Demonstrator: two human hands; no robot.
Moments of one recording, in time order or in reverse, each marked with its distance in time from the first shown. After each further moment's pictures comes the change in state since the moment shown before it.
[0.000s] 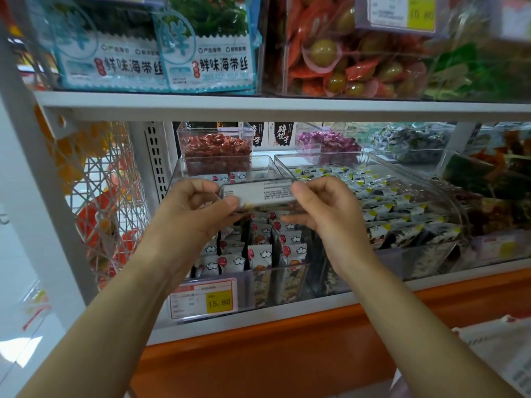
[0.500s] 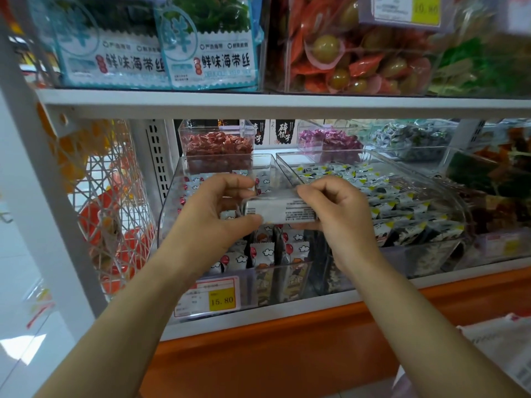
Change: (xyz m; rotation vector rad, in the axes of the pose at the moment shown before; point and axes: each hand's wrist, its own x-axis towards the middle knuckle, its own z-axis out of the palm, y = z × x) left_hand -0.009 0.001 0.013 0.449 -0.118 0.178; right_hand 0.002 0.000 -0.001 -0.191 0.101 -0.093
